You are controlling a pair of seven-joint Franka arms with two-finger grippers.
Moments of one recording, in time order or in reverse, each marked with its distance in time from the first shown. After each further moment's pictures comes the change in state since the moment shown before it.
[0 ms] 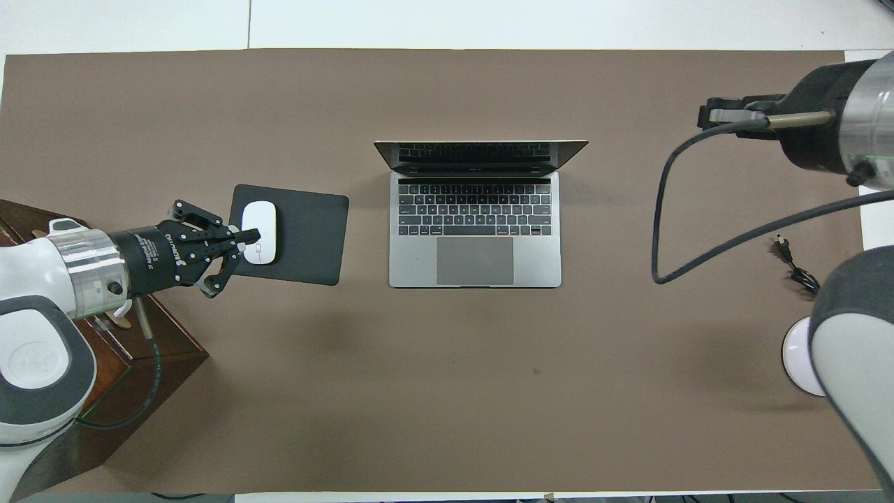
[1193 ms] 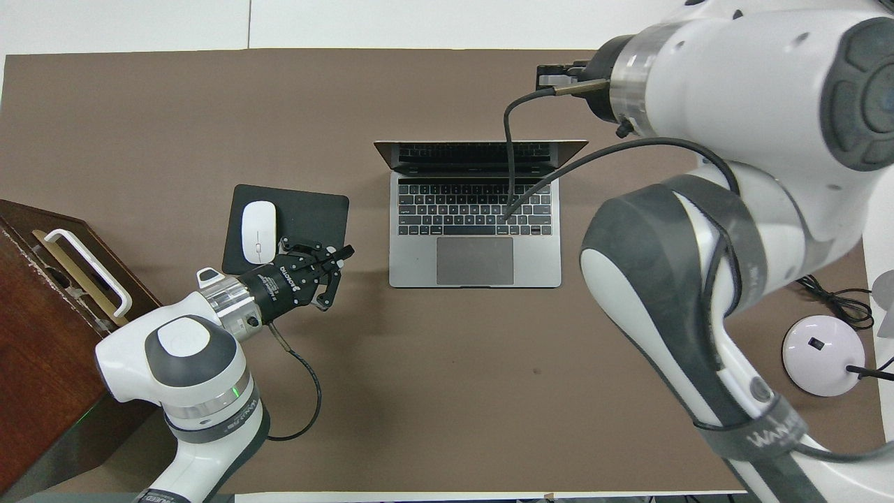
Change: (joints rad) left arm -0.256 0.227 -0.004 -0.096 -0.954 0.267 0.740; right arm 0.183 0.295 0.002 0.119 -0.139 0.271 0.088
